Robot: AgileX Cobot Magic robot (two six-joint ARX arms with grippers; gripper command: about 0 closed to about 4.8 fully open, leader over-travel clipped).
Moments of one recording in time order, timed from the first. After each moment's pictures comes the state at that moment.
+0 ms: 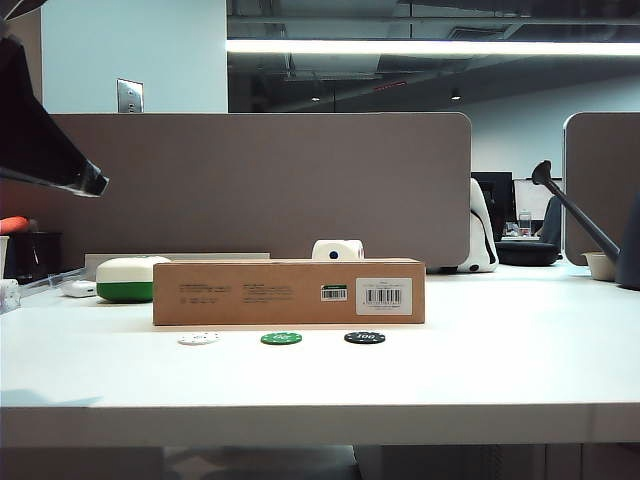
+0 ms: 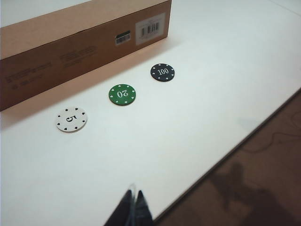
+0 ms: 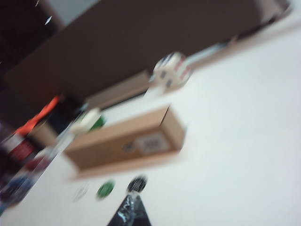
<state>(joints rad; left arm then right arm) -0.62 0.61 0.36 -0.19 0.07 0.01 0.10 0.00 0.01 0.02 -0.30 0.53</state>
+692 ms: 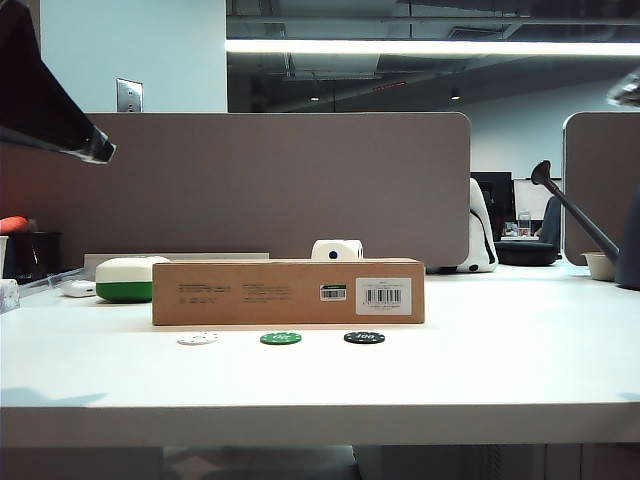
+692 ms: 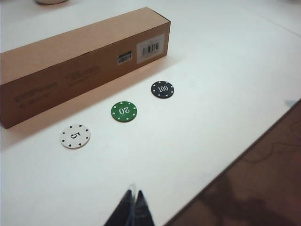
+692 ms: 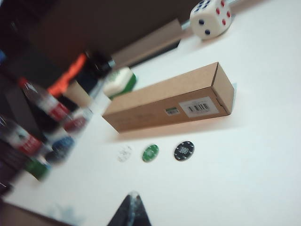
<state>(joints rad) -0.62 0.61 0.40 -0.20 0.07 0.01 0.37 0.28 0.25 -0.10 -0.22 0.59</state>
